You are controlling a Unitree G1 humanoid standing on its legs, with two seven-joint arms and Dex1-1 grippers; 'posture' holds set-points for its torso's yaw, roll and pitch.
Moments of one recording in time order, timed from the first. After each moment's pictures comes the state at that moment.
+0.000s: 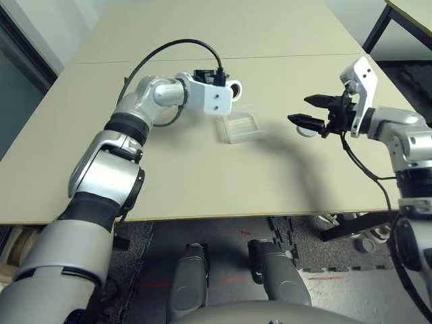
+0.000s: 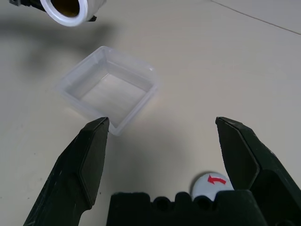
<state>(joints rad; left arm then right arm) -1.36 0.43 -0.65 1.19 0.77 -0.71 -0.31 -0.68 -0.63 -0.09 0.30 0.29 0.51 0.98</state>
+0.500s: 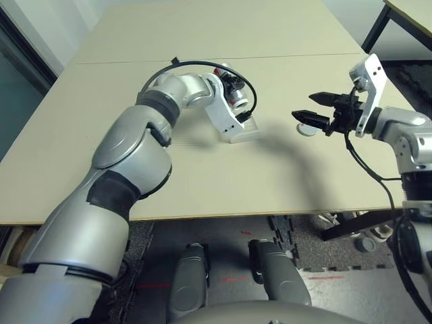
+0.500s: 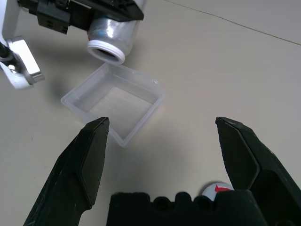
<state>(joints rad) -1.55 0.25 -1.01 1.36 1.18 -0.54 -0.03 -0.69 -0.62 -0.09 0.27 0.33 0.53 0.96</state>
